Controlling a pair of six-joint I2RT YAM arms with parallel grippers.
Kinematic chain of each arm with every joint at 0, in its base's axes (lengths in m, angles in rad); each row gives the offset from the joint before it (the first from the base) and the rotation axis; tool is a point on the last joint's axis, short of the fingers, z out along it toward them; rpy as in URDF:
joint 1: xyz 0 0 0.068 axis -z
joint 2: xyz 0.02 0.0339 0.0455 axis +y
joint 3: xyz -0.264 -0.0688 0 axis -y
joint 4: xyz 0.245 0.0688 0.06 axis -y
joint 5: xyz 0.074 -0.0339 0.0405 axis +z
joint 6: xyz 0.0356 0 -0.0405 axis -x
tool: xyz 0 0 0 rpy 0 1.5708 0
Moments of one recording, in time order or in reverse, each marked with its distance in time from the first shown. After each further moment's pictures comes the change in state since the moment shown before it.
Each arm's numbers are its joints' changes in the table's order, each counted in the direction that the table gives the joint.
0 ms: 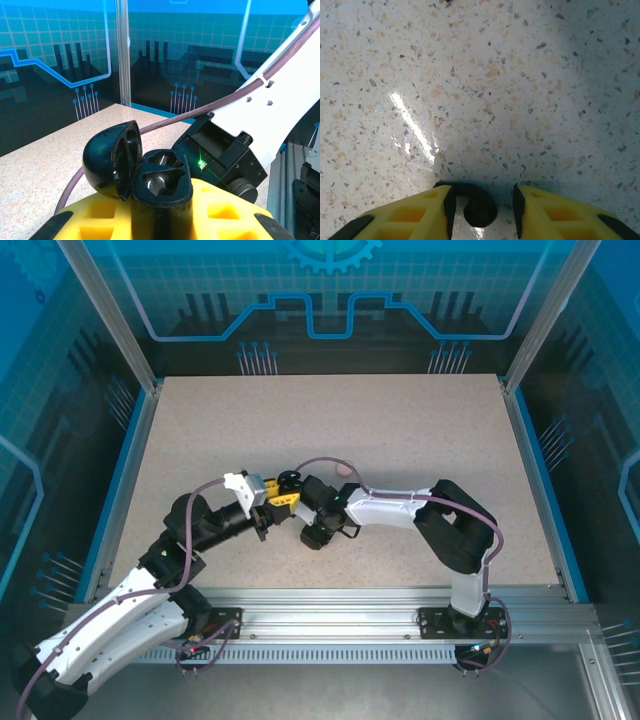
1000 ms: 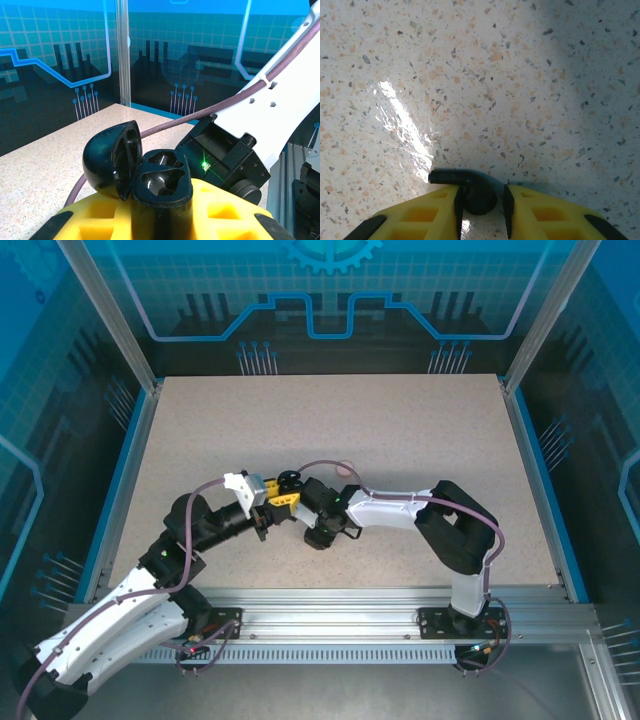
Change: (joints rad) left arm 0.000 0.000 0.000 0.000 0.000 0.003; right arm -0.002 -0.010 -0.021 -0.004 -0.022 0.067
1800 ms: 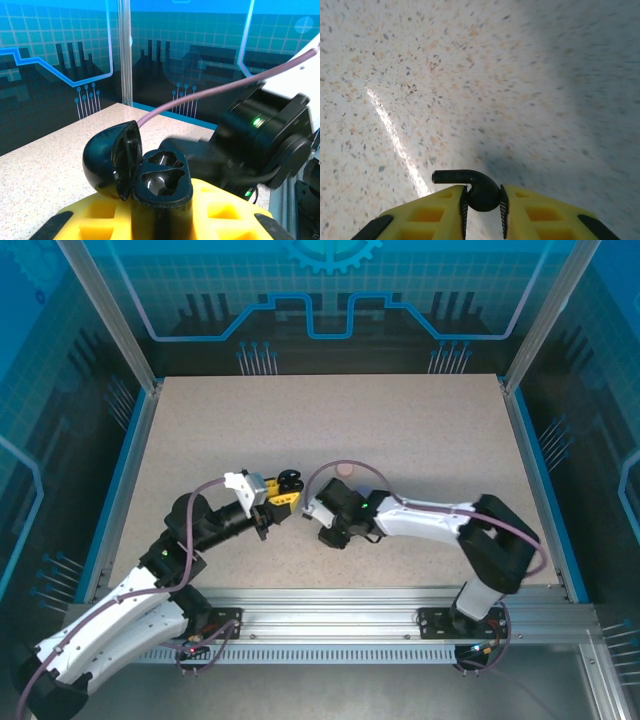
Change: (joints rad) left arm 0.000 0.017 0.000 0.011 0.008 0.004; right arm 0.034 -0.292 -0.206 0.064 -0.035 0.015
